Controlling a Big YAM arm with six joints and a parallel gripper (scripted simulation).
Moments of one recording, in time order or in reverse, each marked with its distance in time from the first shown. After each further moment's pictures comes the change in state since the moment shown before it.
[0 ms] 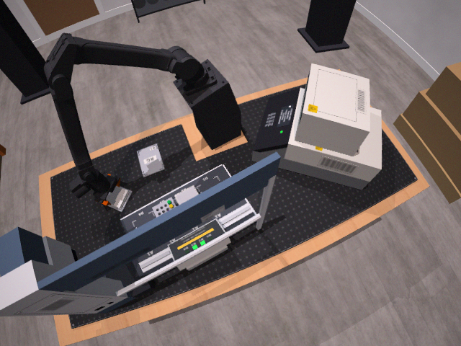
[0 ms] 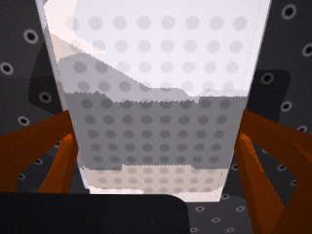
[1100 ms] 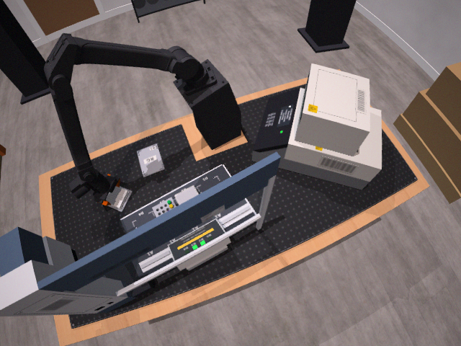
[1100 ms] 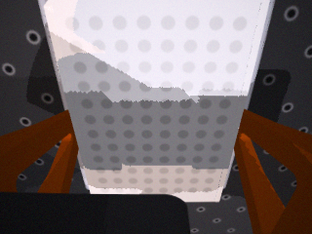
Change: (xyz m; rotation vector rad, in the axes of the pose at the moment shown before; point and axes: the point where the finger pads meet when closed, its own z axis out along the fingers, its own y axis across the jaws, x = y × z) arm -0.001 0.001 0.000 0.001 0.001 -0.002
